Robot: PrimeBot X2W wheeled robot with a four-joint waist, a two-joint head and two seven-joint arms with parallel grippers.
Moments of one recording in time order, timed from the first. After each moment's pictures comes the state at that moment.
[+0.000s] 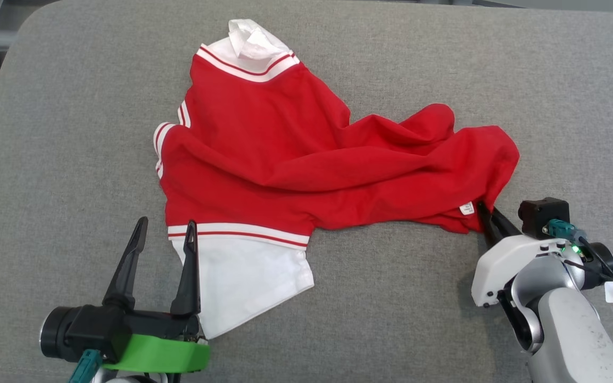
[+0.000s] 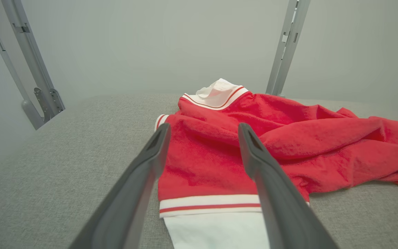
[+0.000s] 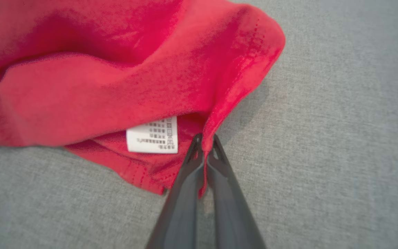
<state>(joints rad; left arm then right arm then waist) 0.01 0.06 -0.14 -0.06 -0.17 -0.08 -0.26 -0.25 -0.05 -0.03 0.27 0.05 0.13 0.15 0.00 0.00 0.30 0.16</state>
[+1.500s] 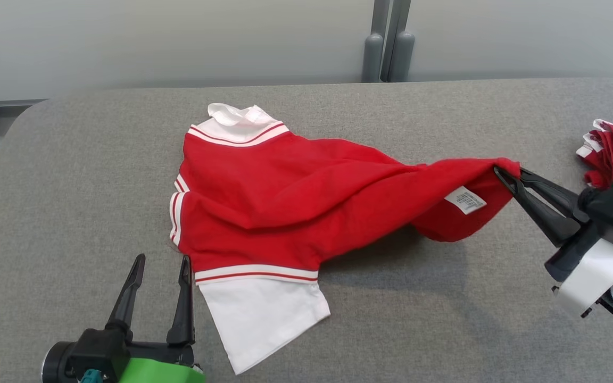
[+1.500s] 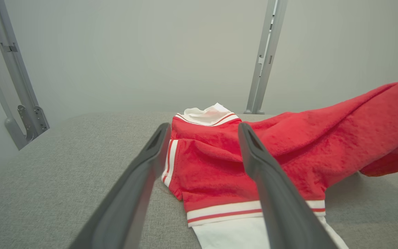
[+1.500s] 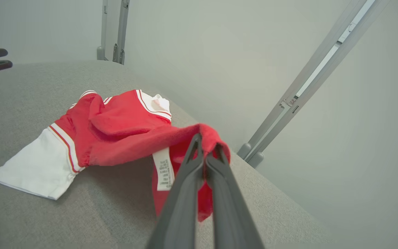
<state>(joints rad) 0.08 0.05 -0.09 0.01 -0.17 -0.10 -0.26 -0.25 -0.78 0.36 -0.36 0.43 0.13 0.14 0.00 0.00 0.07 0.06</state>
